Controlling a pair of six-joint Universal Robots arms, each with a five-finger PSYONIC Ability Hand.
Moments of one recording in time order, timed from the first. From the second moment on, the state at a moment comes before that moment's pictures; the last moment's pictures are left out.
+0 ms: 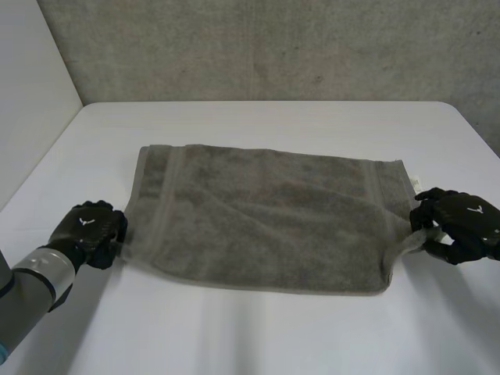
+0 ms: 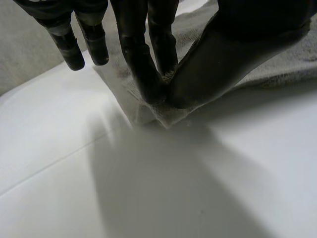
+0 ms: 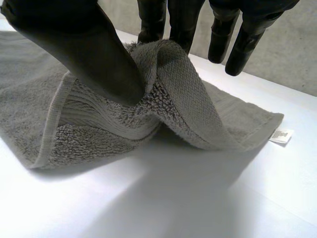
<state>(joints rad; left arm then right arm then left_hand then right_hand) 4.67 -1.82 -2.03 3.42 -1.28 3.51 1.21 -1.41 1.97 0.08 0.64 2.61 1.03 1.35 0.22 0.22 1.18 1.29 1.29 0.18 0.23 1.15</state>
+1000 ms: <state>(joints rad) 4.68 -1.78 -2.10 3.32 -1.11 3.56 0.90 -1.37 1.92 0.70 0.39 1.89 0.75 0.75 0.22 0.22 0.56 1.29 1.29 0.18 0.23 1.15</state>
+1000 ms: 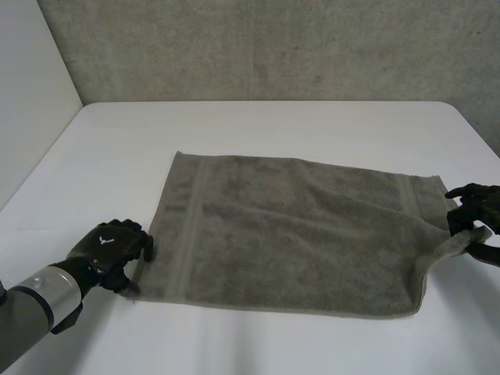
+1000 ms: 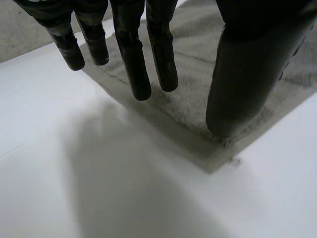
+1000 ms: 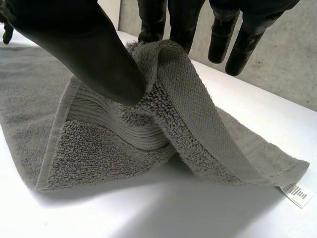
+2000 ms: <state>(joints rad) 4.60 -1.81 -2.10 3.42 -1.18 3.64 0.89 -1.33 1.94 0.69 0.38 1.88 0.99 1.32 0.22 0.22 1.16 1.29 1.29 0.18 0.23 1.15</state>
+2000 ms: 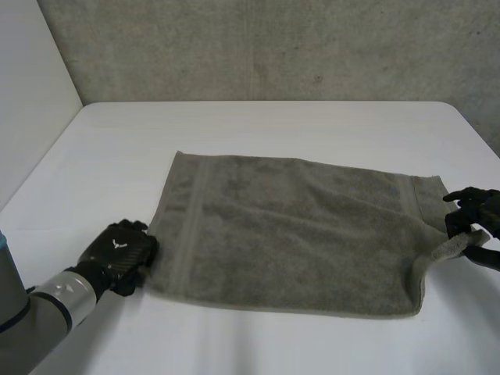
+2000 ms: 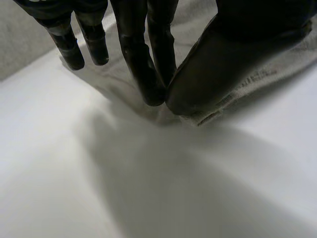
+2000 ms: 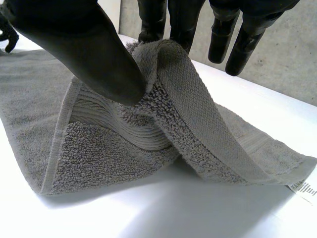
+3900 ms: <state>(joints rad) 4.71 -1.81 -2.08 3.22 -1.11 3.60 0.88 -1.32 1.95 0.69 0.37 1.86 0.69 0.68 0.22 0.22 0.51 1.29 1.29 0.18 0.23 1.16</state>
